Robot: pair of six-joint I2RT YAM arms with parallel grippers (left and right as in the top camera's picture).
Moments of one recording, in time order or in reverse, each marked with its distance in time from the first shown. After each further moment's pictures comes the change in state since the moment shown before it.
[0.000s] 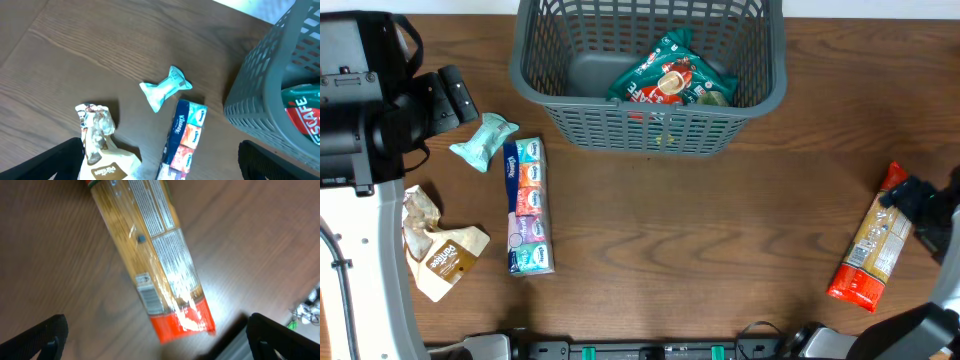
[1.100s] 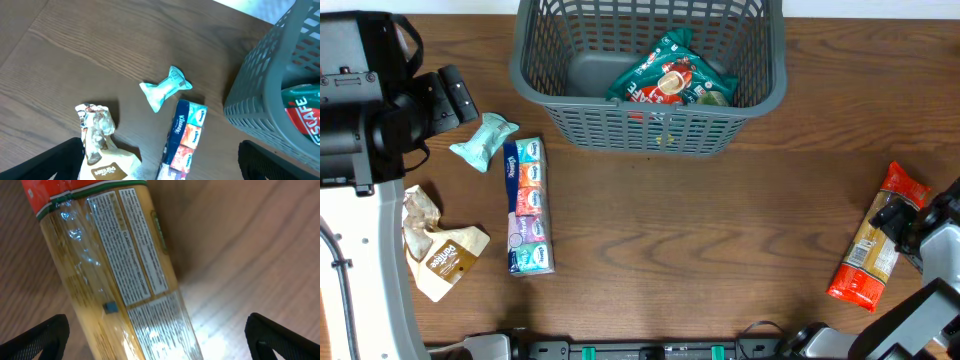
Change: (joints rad) left arm 0.000 0.000 0.000 0.000 0.000 0.000; right arm -0.105 0.036 -0.372 0.592 -0.021 -0.153
